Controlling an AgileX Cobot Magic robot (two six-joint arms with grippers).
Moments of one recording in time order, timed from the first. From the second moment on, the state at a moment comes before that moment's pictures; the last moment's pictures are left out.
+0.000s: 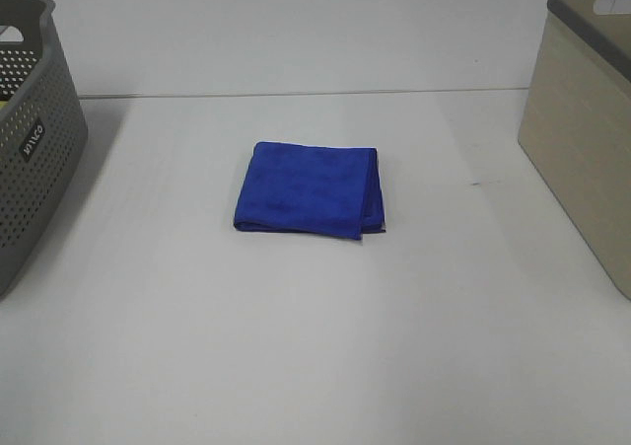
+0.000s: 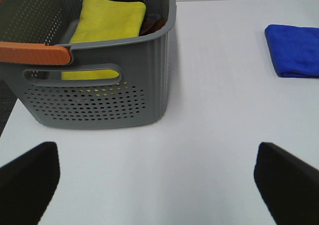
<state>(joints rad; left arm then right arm) 0.06 0.00 -0.50 -0.05 1.05 0.05 -0.02 1.09 -1.18 0.34 1.11 -0.02</state>
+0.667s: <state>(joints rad) 0.06 0.00 -0.50 -0.05 1.05 0.05 0.31 1.75 -1.39 0.66 0.88 -0.17</state>
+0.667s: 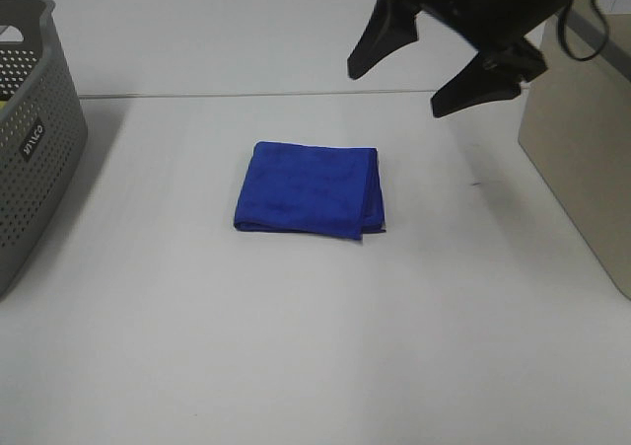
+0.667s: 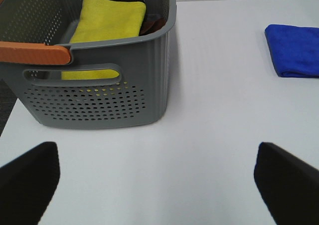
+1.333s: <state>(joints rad) 0.06 0.00 -0.50 -0.05 1.05 0.05 0.33 2.27 -1.78 0.41 0.96 -0.04</state>
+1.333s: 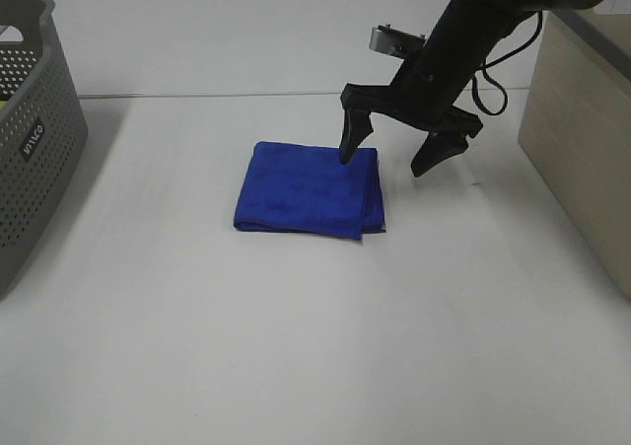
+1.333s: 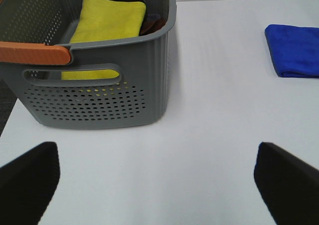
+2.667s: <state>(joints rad) 0.06 0.00 -0.50 -0.05 1.05 0.05 0.33 2.51 -1.88 0.81 0.89 -0.05</state>
